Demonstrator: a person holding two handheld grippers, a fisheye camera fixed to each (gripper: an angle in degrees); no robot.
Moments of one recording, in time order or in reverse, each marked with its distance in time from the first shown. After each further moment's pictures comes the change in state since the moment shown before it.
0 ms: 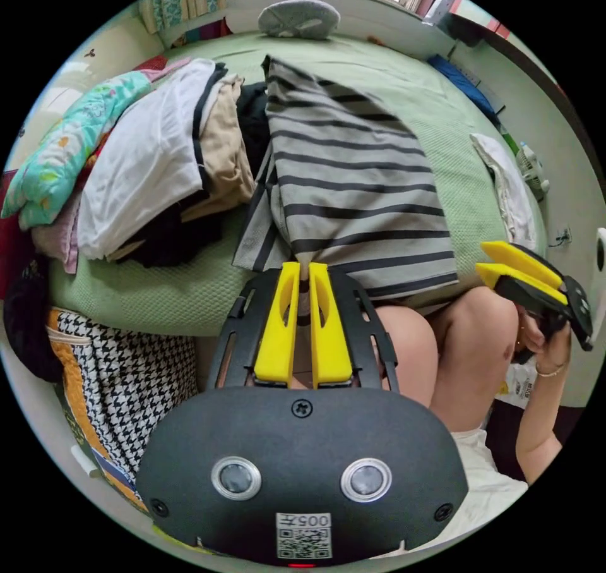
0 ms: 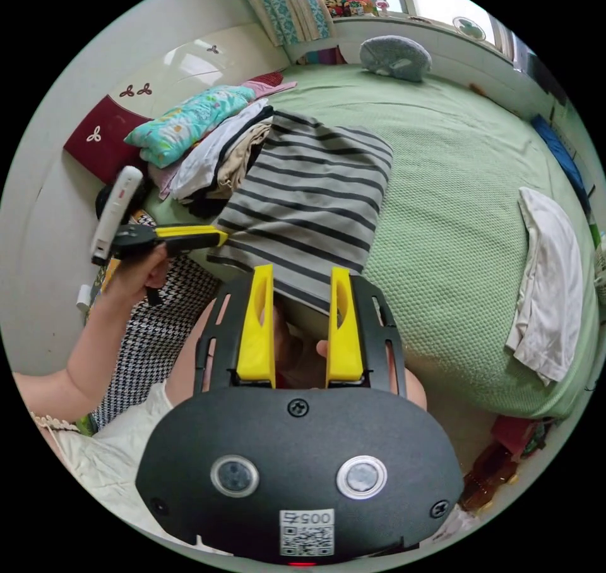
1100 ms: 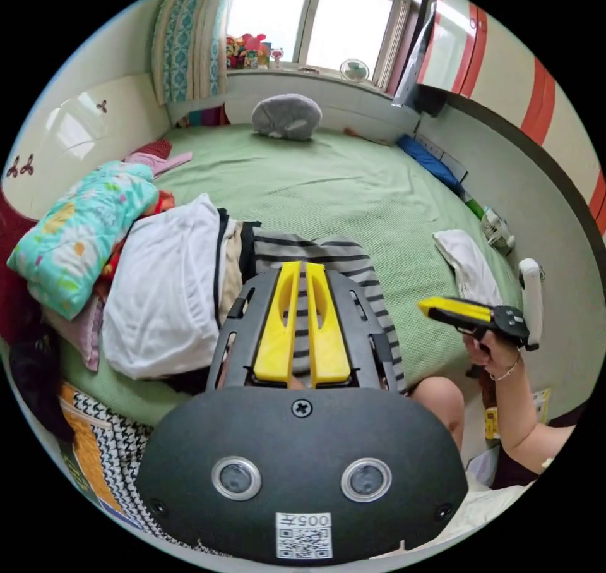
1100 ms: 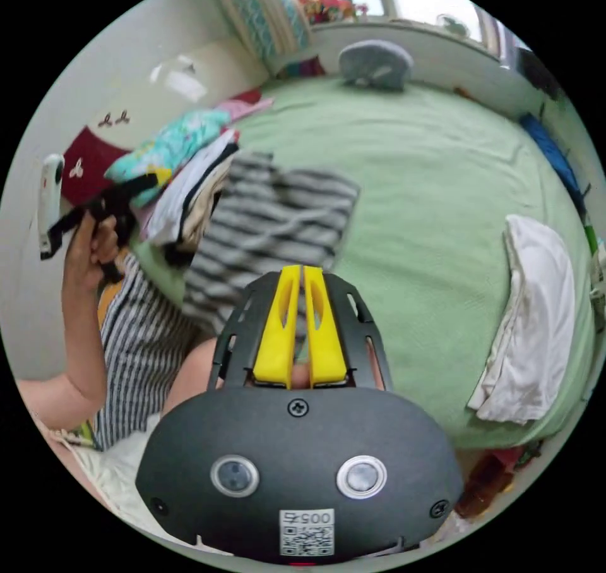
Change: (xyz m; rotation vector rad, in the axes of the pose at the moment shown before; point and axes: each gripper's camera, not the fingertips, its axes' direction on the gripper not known) left arm -0.002 -0.147 -0.073 0.340 0.077 0.040; right arm 0.087 -0.085 0.023 0.125 0.042 0.075
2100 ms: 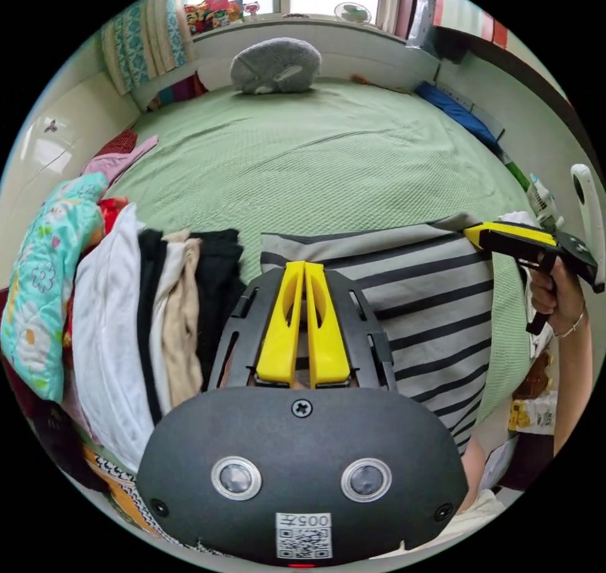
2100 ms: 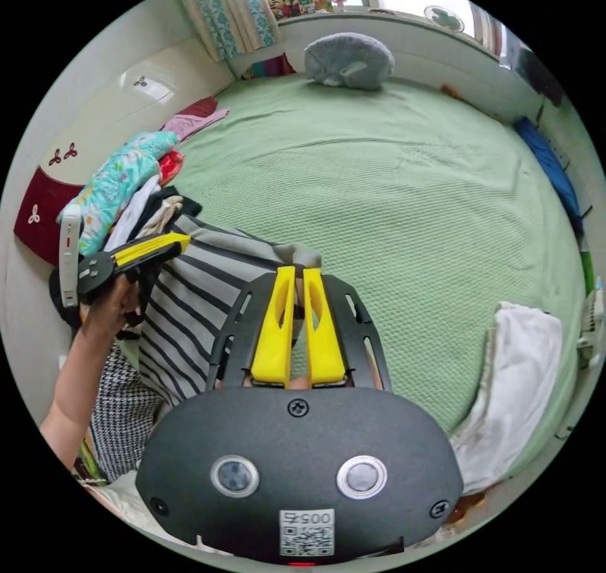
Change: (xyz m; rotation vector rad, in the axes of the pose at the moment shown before) left arm 0.025 -0.117 0.196 -0.160 -0.085 0.104; right arm 0.105 -0.103 0.048 -0.096 0.132 0.007
